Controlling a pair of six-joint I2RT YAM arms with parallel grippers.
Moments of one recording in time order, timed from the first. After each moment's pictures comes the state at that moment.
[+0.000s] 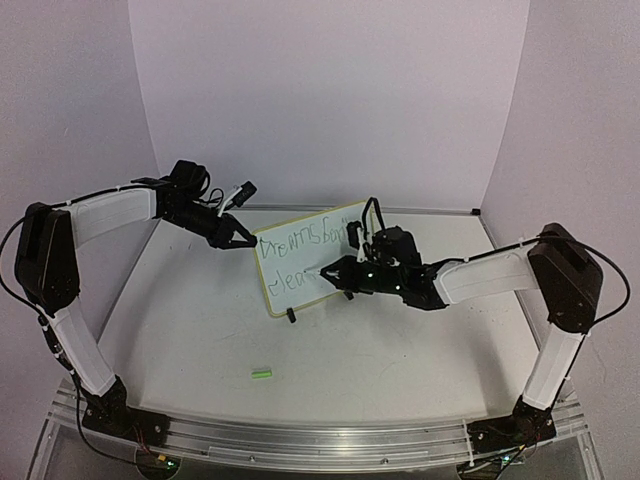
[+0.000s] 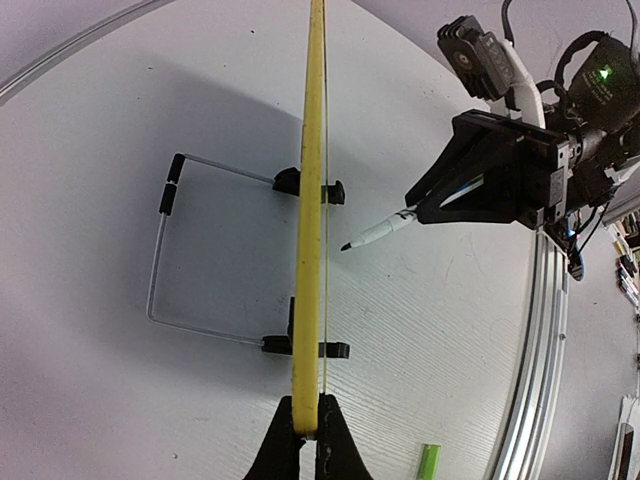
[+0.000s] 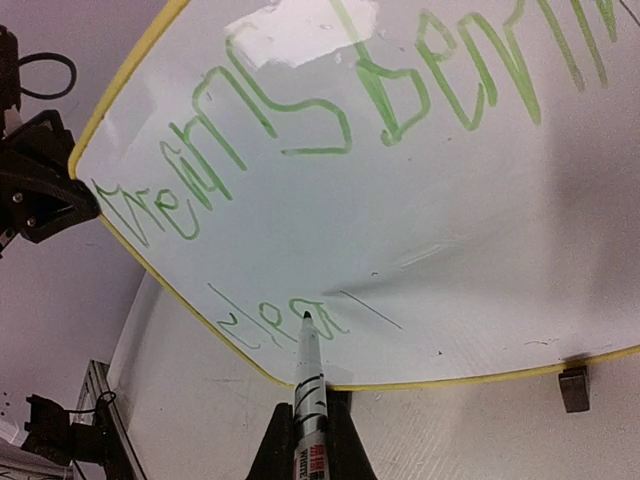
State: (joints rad) left arm -0.37 1.73 1.40 -0.59 0.78 0.32; right arm 0.80 1.83 1.01 0.39 -0.16 0.70
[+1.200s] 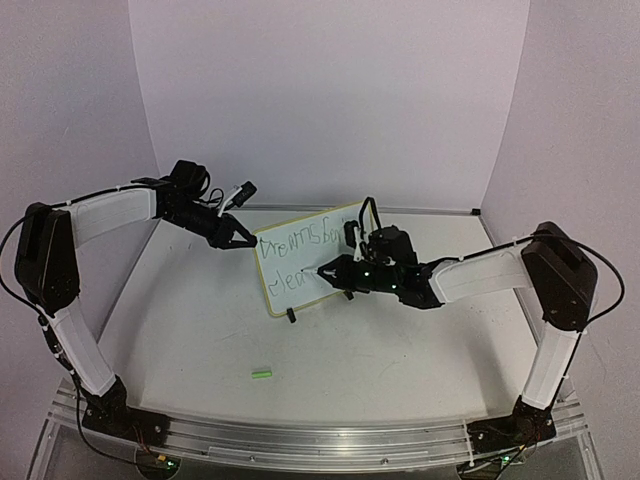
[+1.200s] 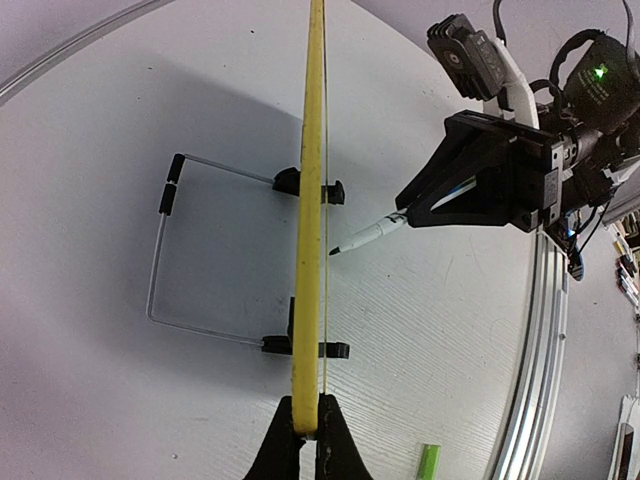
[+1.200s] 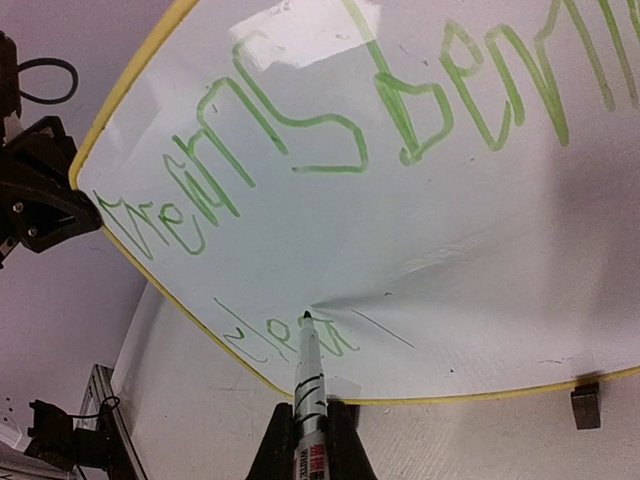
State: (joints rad) left arm -0.37 1.73 1.40 -0.59 0.78 0.32; right arm 0.80 1.86 1.04 0.40 -0.17 0.71
